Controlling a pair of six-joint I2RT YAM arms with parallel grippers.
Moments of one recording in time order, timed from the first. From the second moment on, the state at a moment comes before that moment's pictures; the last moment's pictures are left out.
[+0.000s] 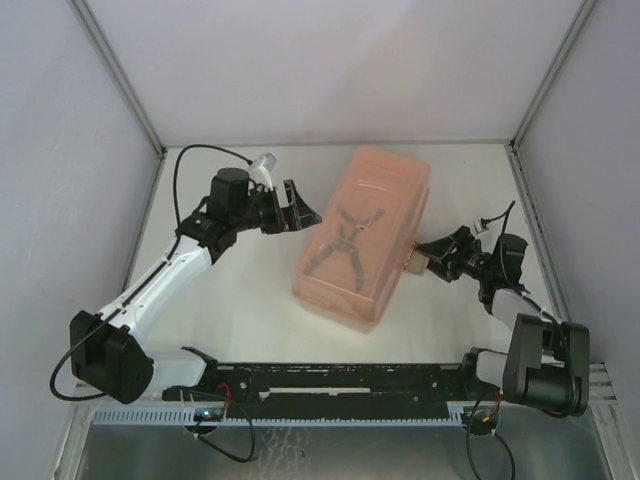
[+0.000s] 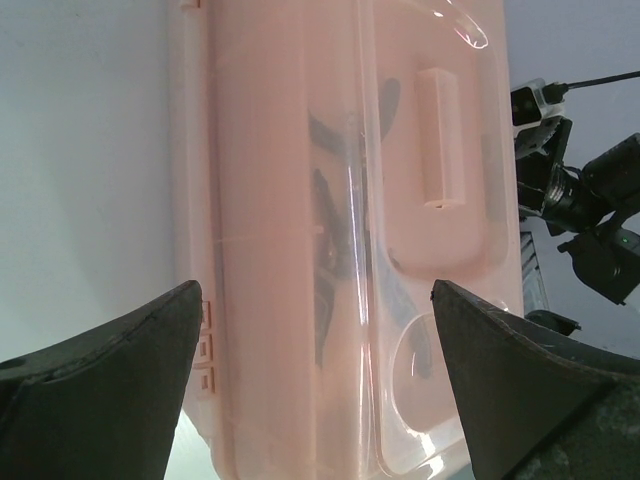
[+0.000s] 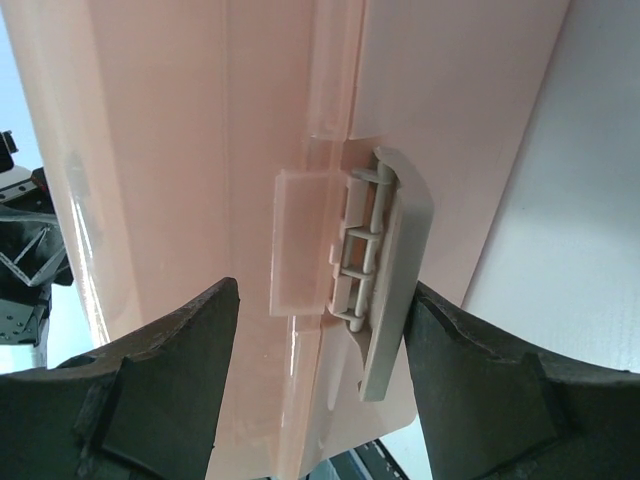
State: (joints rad) left arm -0.43 1.28 1.09 -0.31 0.41 -0.58; right arm -0.22 1.22 0.34 0.39 -0.99 0.97
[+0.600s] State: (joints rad) left arm -0.44 1.33 1.09 -0.31 0.48 -0.58; right arm -0.15 1.16 0.34 0.43 -0.93 1.02
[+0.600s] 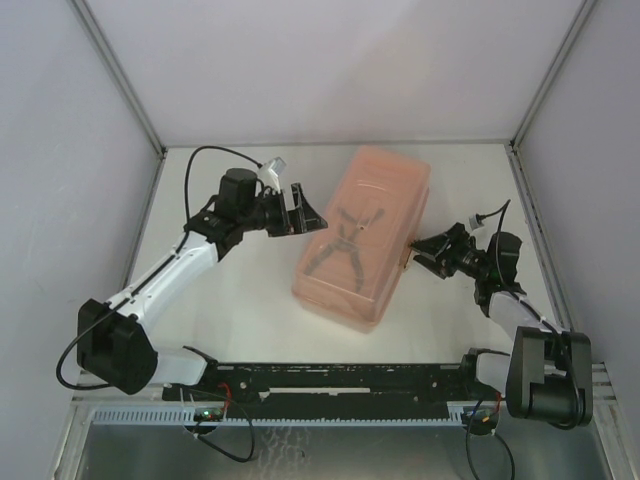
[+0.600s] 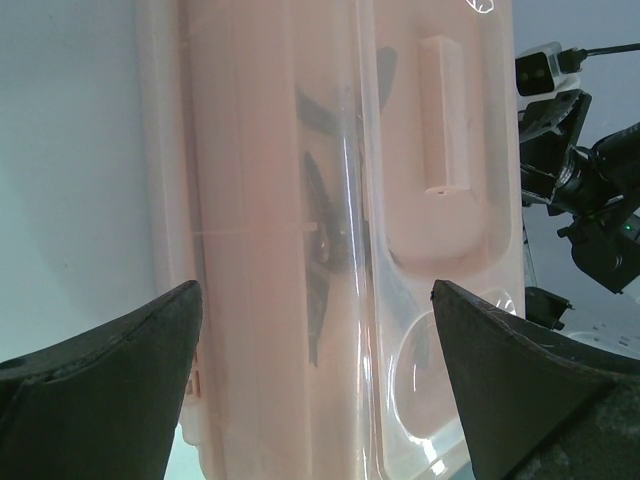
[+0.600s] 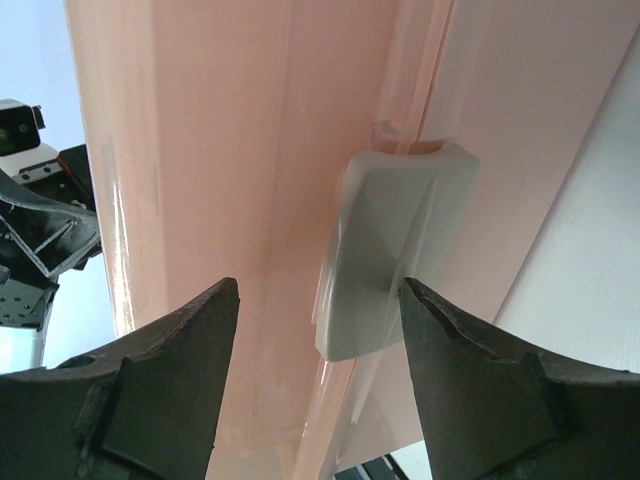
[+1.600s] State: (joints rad) left arm -0.47 1.36 1.09 -0.32 0.39 -0.60; right arm -0.07 1.38 0.29 0.80 -0.84 1.22
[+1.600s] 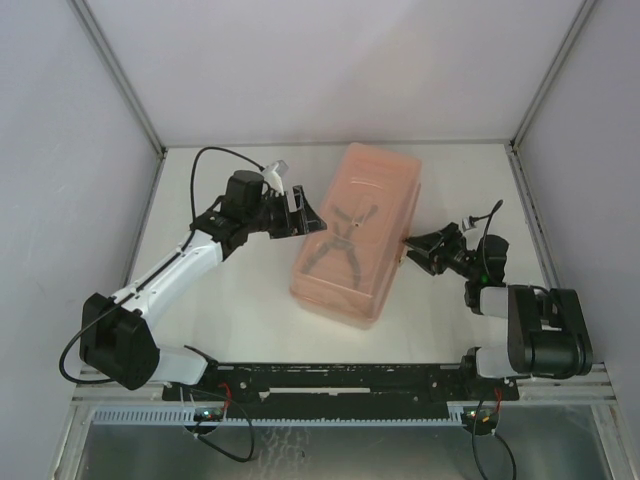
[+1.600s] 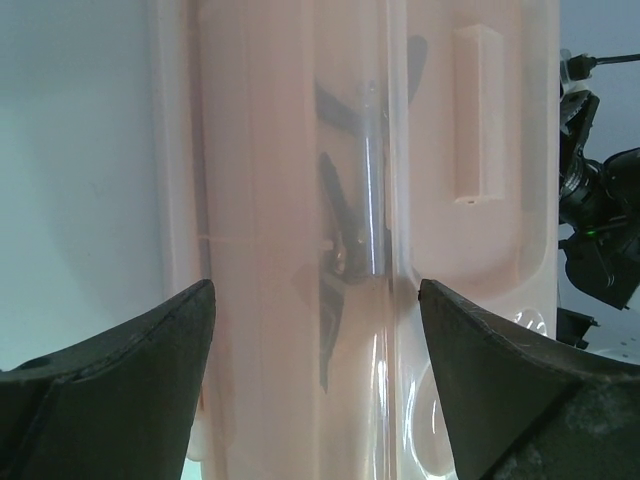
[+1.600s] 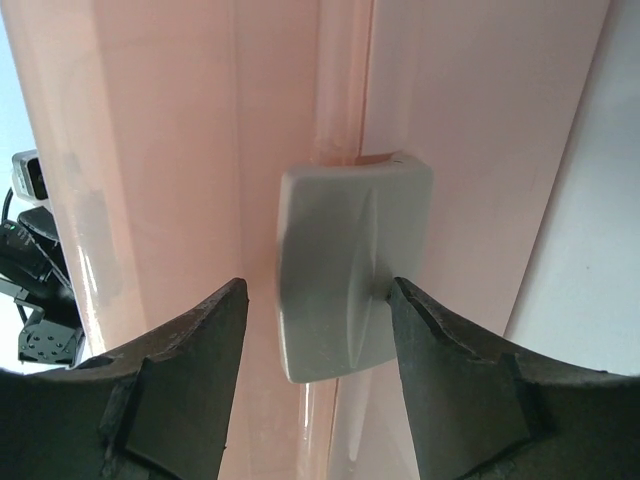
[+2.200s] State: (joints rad) left arm -0.47 1.36 1.09 -0.32 0.37 -0.62; right arm -0.05 1.63 0.33 1.12 -0.89 1.34
